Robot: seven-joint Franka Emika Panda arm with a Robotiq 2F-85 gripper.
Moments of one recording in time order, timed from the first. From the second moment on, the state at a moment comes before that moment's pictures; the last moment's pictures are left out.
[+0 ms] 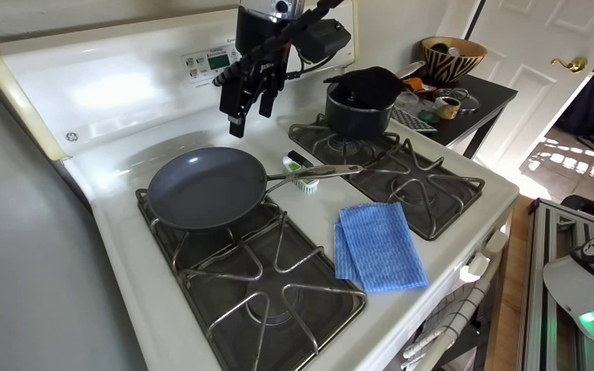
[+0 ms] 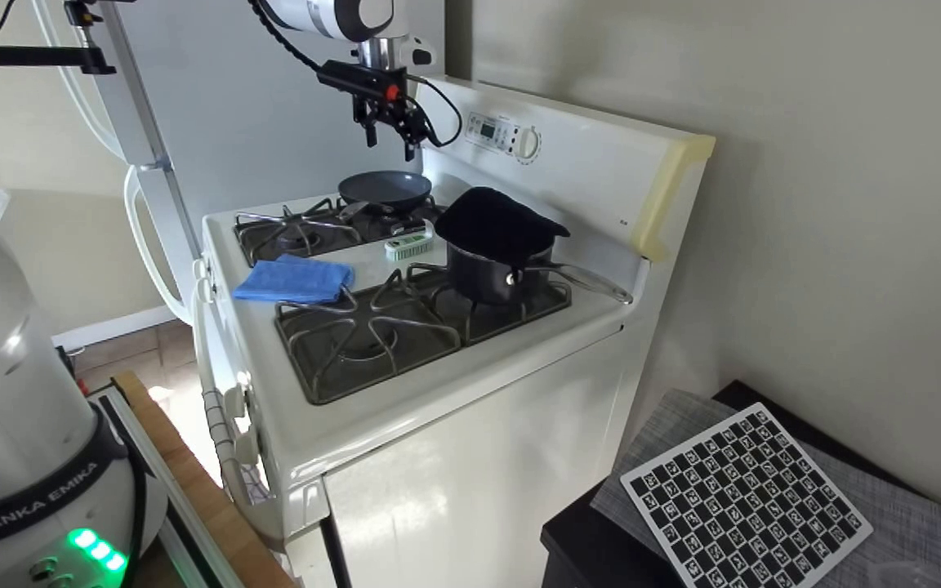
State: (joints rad) arm 0.17 0.21 0.15 -1.91 0.11 2.32 0.02
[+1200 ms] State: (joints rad) arm 0.25 -0.02 0.26 -2.02 0.15 1.96 0.12
